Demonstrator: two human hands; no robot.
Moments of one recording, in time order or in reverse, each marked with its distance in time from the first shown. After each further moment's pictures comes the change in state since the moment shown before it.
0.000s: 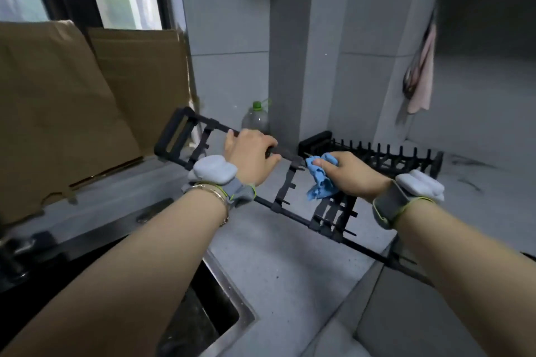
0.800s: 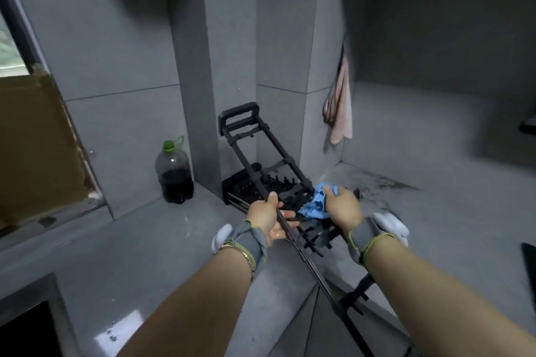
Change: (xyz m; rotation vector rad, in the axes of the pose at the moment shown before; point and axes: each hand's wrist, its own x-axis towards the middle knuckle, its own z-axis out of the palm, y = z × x) left_hand 0.126 0.214 0.106 -1.537 -0.491 -0.808; right_hand 0.060 0.156 -0.162 0.140 0.407 0.540
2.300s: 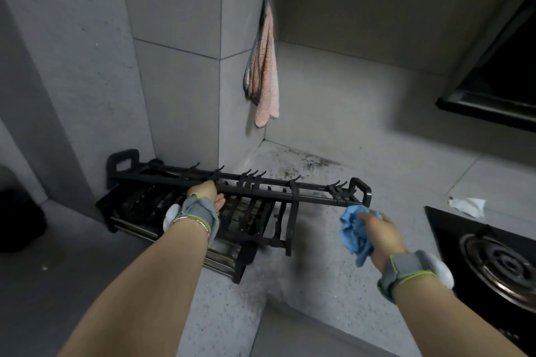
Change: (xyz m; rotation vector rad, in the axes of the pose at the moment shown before) left_hand 0.266 0.001 0.068 -0.242 0.095 -0.210; right_hand 0.108 0.144 -0.078 0.507 0.489 0.506
